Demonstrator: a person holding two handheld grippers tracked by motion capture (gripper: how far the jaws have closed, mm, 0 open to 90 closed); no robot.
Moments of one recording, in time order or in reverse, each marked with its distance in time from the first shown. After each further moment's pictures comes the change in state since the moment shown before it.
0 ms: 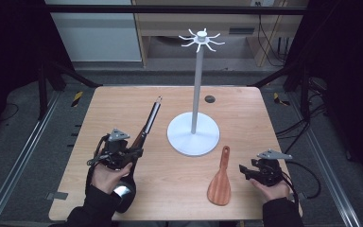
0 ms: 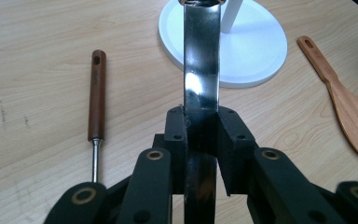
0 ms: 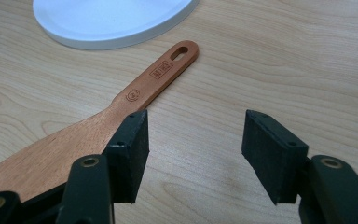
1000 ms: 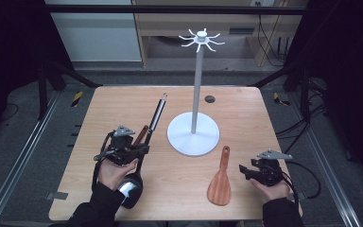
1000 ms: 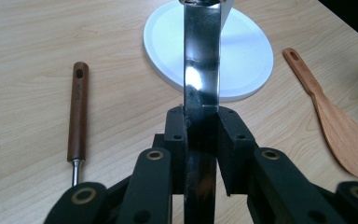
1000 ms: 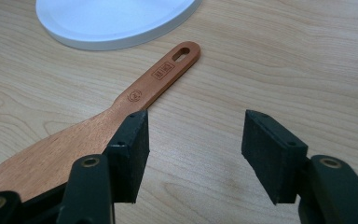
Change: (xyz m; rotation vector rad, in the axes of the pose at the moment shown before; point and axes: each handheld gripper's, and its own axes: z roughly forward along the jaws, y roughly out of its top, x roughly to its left) left arm -0.004 0.014 0.009 -0.018 -0.047 -0.005; right arm 0.000 0.000 0.000 -0.004 0.007 -0.002
